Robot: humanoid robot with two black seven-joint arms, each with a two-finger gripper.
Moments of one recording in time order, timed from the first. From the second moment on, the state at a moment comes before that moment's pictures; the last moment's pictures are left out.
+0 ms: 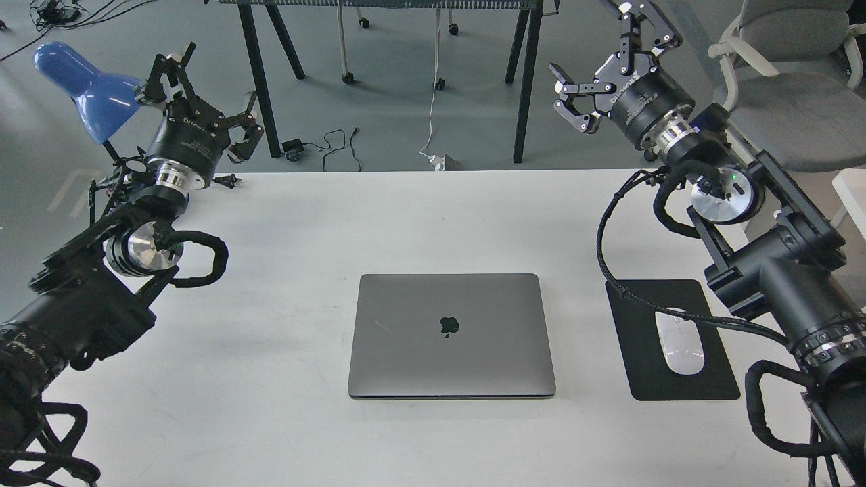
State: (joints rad) left arm -0.79 0.31 -0.71 -0.63 -0.05 -0.40 -0.49; right arm 0.80 -0.17 1.16 0.82 -0.24 0.41 -0.02
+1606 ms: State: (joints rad) left arm -0.79 0.31 -0.71 -0.63 -0.05 -0.40 -0.49; right arm 0.69 -0.18 1.20 0.85 -0.14 0.42 0.05
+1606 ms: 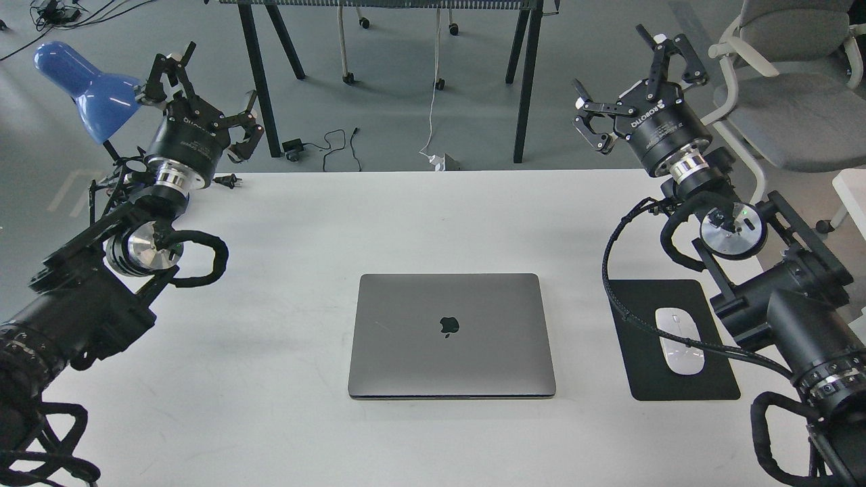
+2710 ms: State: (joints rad) left arm -0.79 0.31 -0.71 -0.63 -0.05 -0.40 -0.49; right arm 0.67 -0.17 1.22 0.92 -0.14 0.34 0.06
